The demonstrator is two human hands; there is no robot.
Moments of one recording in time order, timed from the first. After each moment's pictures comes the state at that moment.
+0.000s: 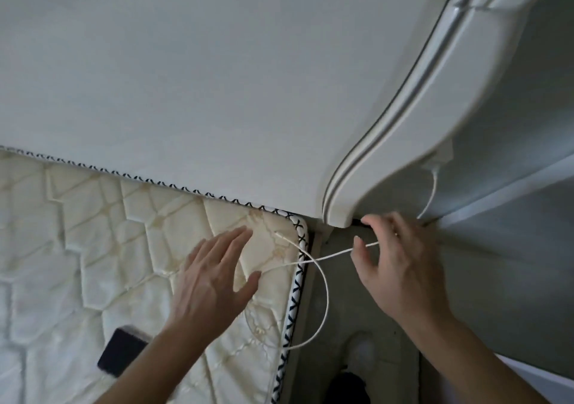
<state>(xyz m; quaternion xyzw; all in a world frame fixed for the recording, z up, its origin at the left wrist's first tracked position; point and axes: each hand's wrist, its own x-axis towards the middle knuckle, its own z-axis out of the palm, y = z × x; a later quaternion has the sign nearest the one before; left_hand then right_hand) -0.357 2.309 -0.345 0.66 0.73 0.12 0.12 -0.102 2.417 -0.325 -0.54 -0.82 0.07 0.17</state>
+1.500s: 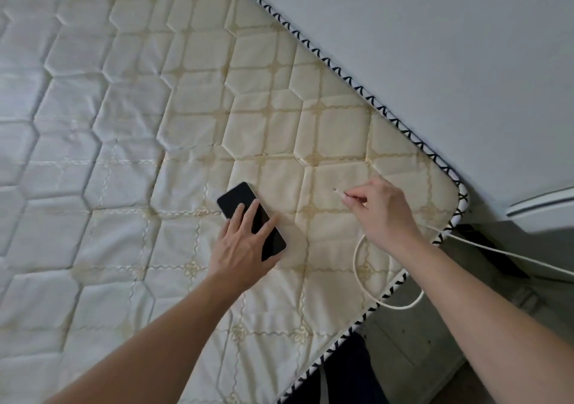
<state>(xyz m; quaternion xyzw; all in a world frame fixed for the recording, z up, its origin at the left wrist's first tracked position) -0.437 2.087 -0.475 0.40 0.89 -0.03 0.23 -0.331 2.327 -0.431 -0.32 -0.88 0.35 -0.02</state>
